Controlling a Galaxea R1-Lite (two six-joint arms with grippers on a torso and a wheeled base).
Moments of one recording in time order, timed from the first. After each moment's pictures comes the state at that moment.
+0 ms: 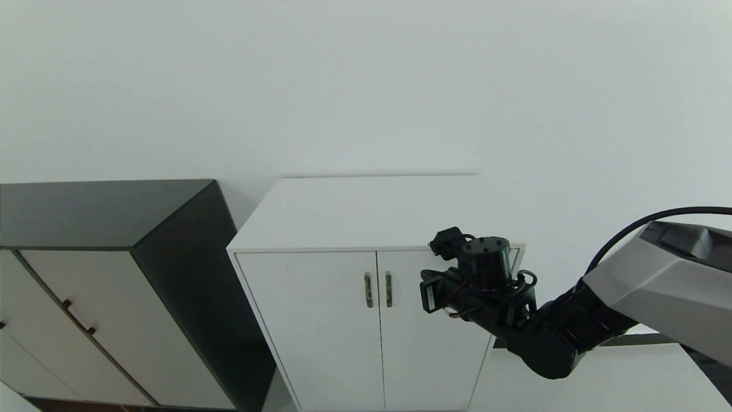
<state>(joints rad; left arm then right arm) 0.00 0.00 0.00 0.00 -0.02 -0.02 0.66 2.17 -0.99 -0.89 -0.16 0.07</state>
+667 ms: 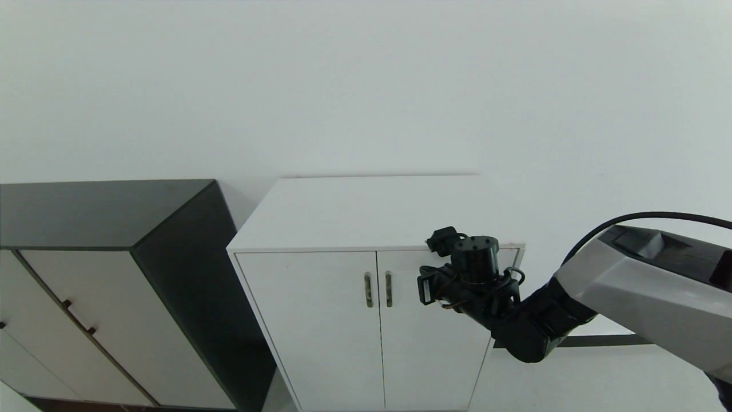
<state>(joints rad) 0.00 0.00 0.00 0.00 -0.02 -0.02 0.61 2.29 -1.11 -0.88 -0.16 0.08</state>
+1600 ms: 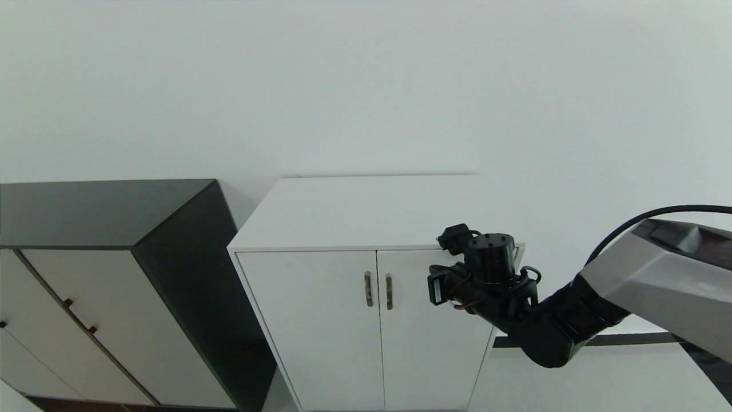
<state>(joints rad) 0.00 0.00 0.00 0.00 -0.02 -0.02 0.63 2.19 -1.00 -0.89 -0.17 0.07</state>
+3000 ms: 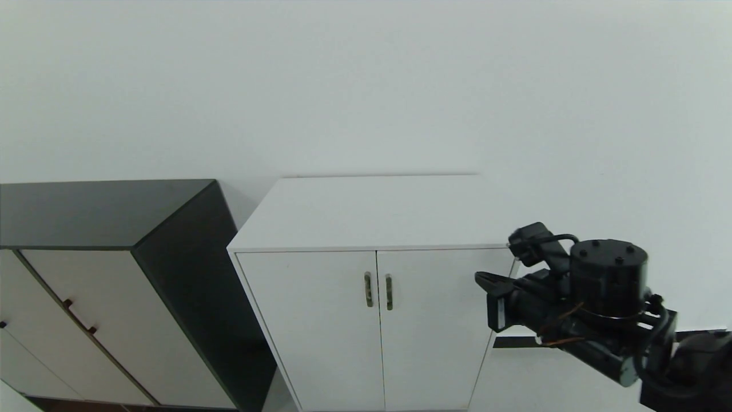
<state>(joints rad) 0.00 0.00 0.00 0.00 -0.02 -0.02 0.65 1.74 -0.54 -0.96 -0.18 0.05</state>
